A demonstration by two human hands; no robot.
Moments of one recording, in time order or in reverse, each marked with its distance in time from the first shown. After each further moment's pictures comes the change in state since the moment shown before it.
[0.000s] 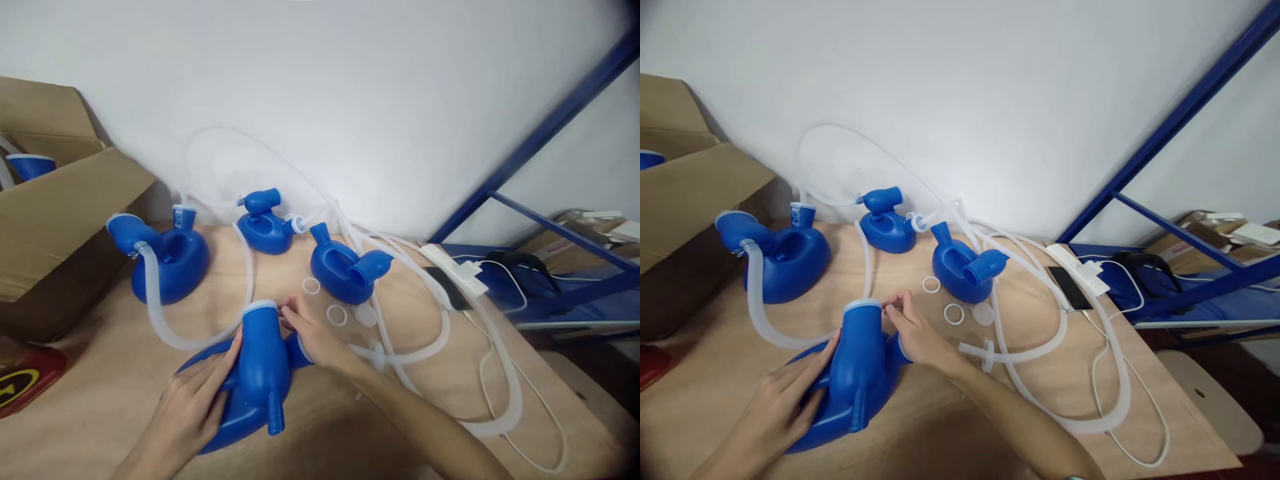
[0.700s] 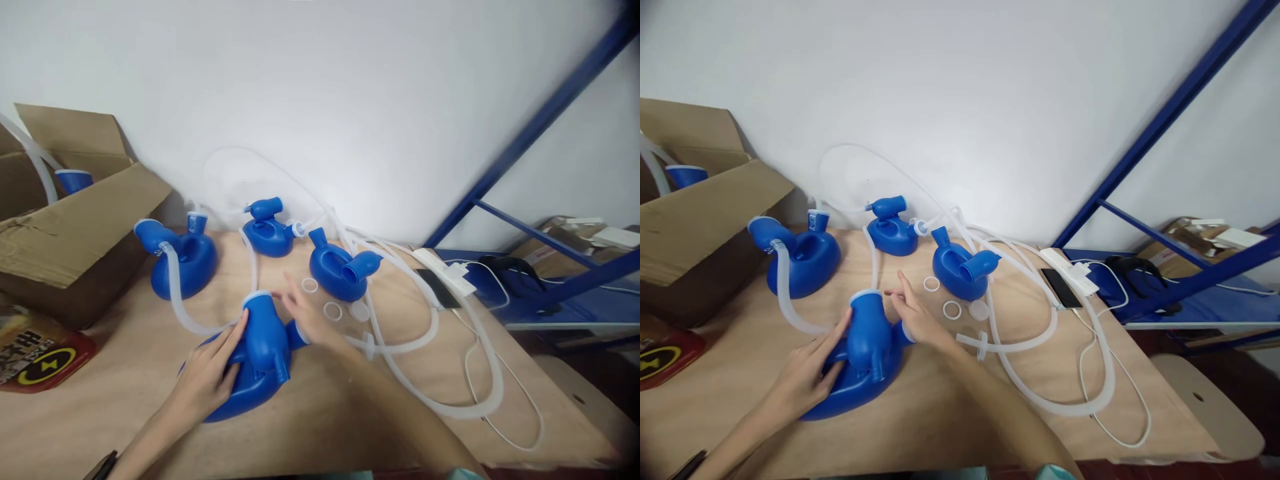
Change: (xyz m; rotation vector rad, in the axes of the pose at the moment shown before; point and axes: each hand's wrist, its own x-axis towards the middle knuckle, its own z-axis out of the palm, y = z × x) left_hand 0.002 0.000 0.003 0.033 -0.034 -0.123; right_hand 0.011 0.007 -0.002 -0.048 -0.020 -0.047
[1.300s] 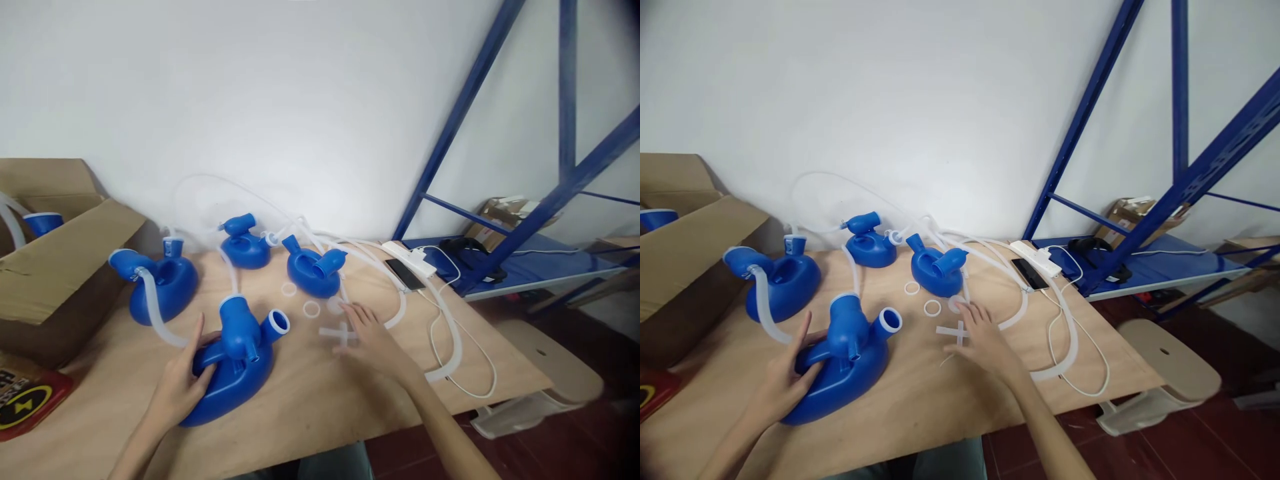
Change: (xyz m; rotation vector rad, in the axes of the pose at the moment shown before) left_hand -0.006 -0.018 0.005 -0.172 0.040 -0.130; right_hand -0.161 0.014 -0.109 -0.991 0.267 -0.072
